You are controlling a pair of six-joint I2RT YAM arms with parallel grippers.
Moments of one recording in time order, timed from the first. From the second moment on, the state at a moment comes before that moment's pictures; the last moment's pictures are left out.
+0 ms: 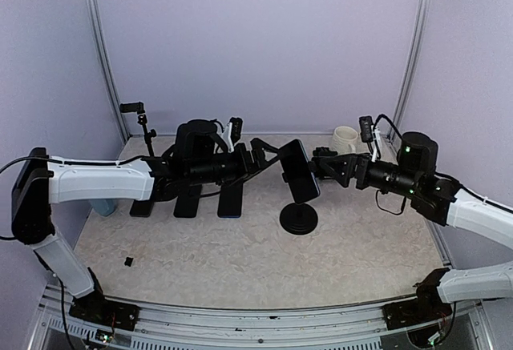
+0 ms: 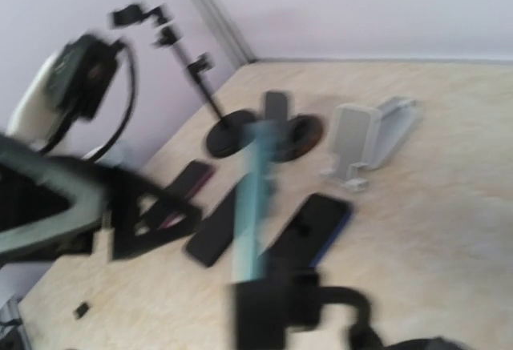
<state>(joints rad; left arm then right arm) -0.88 1.64 1.13 0.26 0.16 -0.88 0.57 1.02 0.68 0.17 -0.35 0.44</state>
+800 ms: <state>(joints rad) -1.01 1.81 1.41 0.00 -0.05 -0.93 0.37 1.40 0.59 0.27 -0.53 0.41</state>
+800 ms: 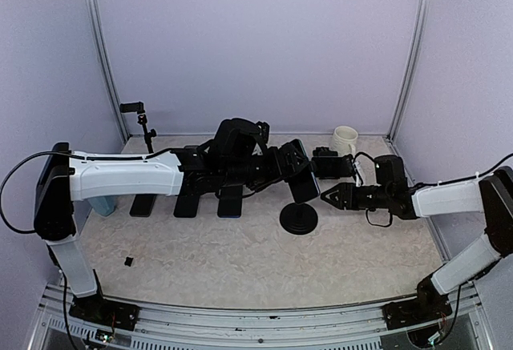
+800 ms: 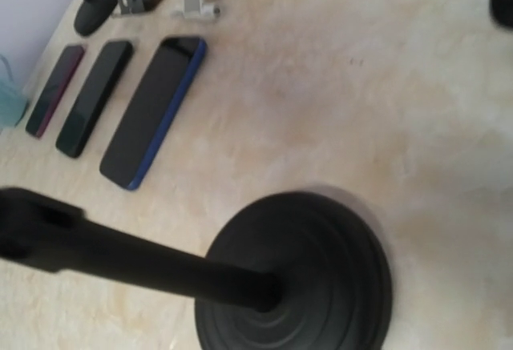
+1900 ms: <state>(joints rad) -1.03 1.85 1.49 -0.11 -0.15 -0.93 0.47 1.85 0.74 0.52 -0.54 0.42</state>
